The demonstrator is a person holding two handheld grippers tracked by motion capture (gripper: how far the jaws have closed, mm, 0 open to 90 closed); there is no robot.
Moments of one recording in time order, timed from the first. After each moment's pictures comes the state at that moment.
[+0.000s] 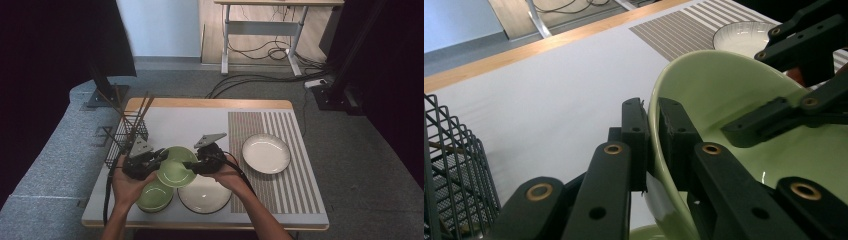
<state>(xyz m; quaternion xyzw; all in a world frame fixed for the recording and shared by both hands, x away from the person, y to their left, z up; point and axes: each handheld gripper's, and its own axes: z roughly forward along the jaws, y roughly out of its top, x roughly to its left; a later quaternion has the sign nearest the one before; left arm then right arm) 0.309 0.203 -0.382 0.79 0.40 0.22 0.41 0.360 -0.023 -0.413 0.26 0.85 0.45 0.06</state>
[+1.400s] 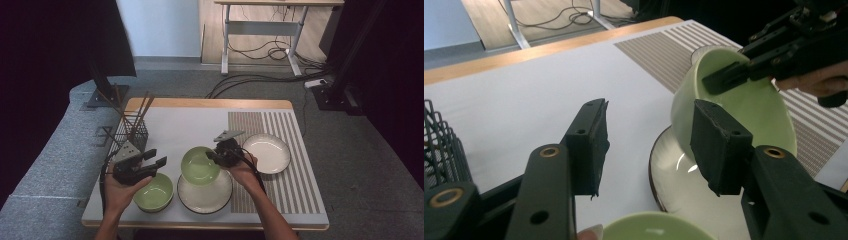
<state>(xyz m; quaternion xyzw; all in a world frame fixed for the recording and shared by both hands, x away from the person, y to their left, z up) 0.298 0.232 -0.390 0.77 0.39 0.19 0.47 0.381 -0.075 -0.426 0.34 0.83 0.42 0.11</state>
